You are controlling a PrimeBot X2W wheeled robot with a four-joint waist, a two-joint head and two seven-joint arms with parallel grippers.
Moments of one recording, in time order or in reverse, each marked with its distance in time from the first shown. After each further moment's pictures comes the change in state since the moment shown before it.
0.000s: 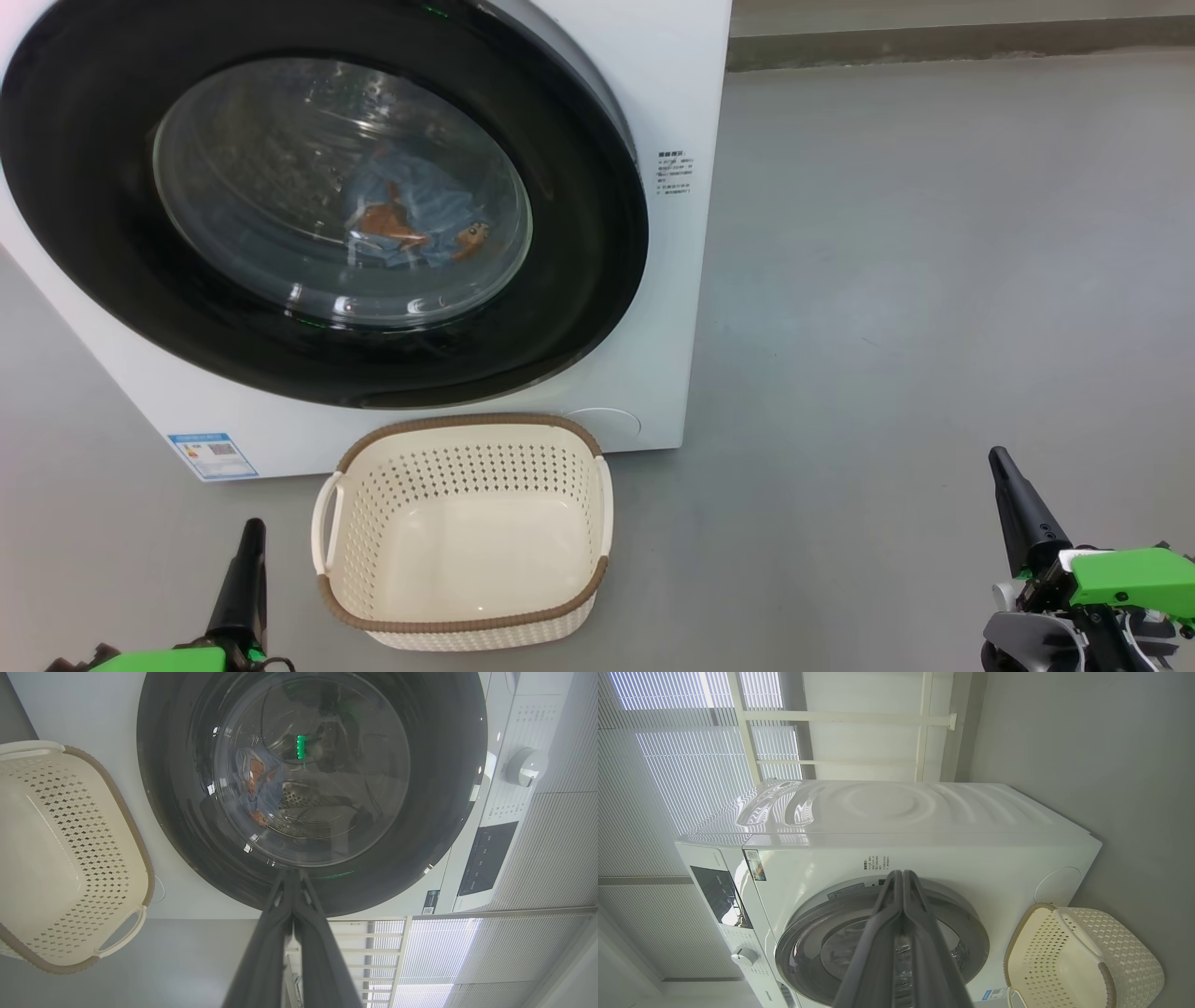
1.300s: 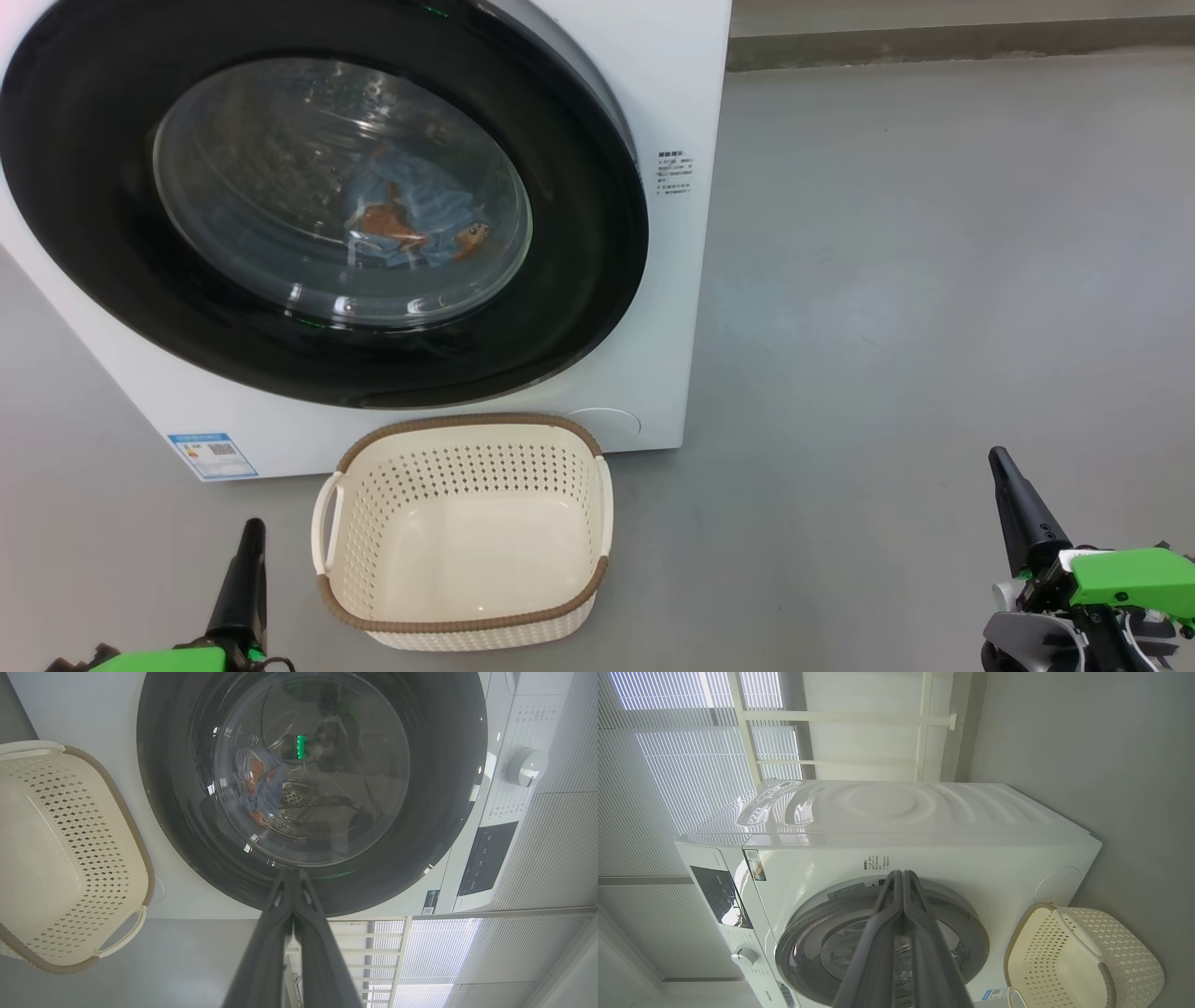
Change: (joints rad) left arm 0.000 0.000 0.000 0.000 0.000 0.000 0.000; right arm 0.000 0.000 0.000 0.000 0.000 0.000 0.000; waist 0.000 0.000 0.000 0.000
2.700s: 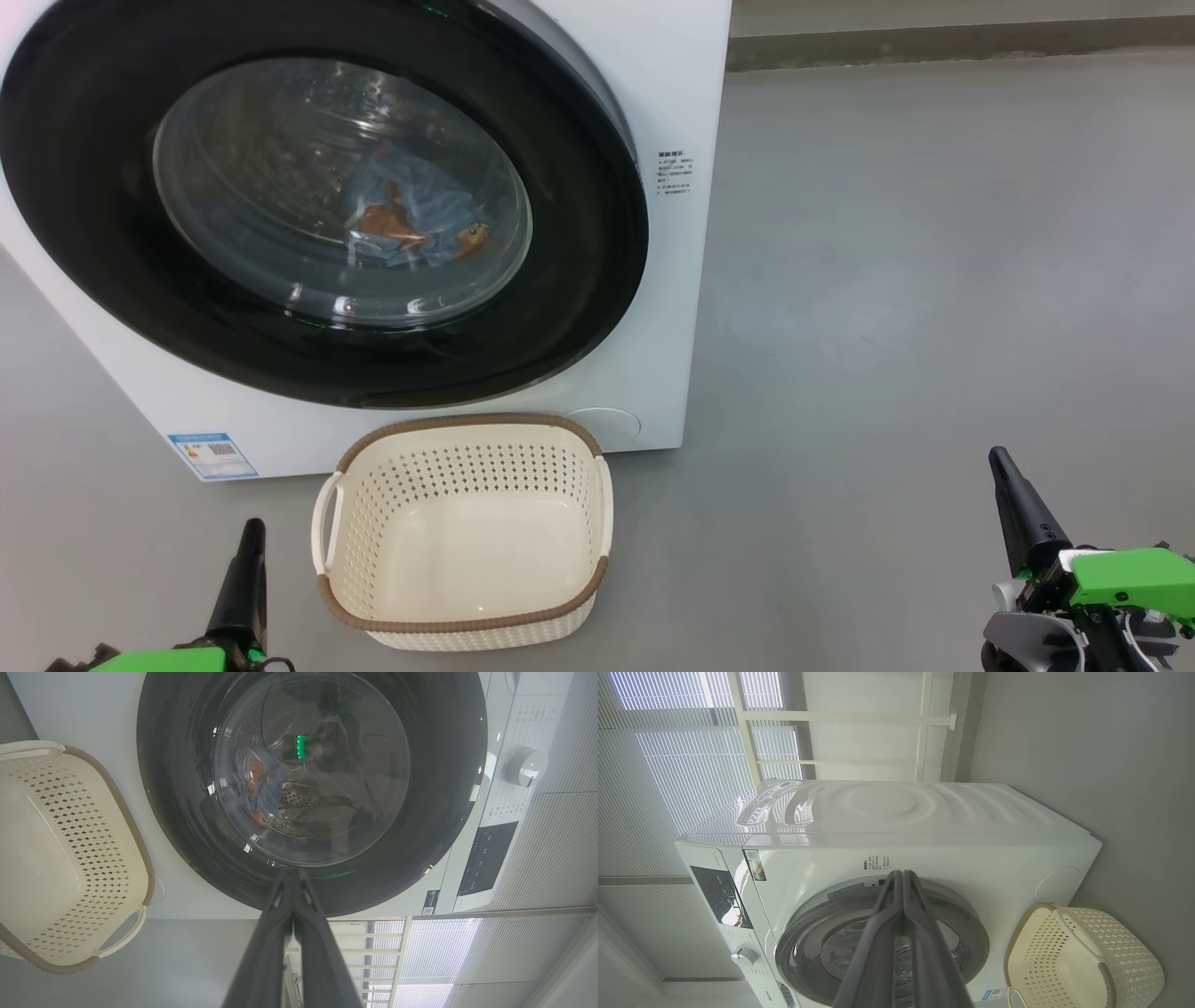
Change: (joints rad) left arm 0.000 0.000 0.000 0.000 0.000 0.000 0.000; right arm 0.000 0.000 0.000 0.000 0.000 0.000 0.000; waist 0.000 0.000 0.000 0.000
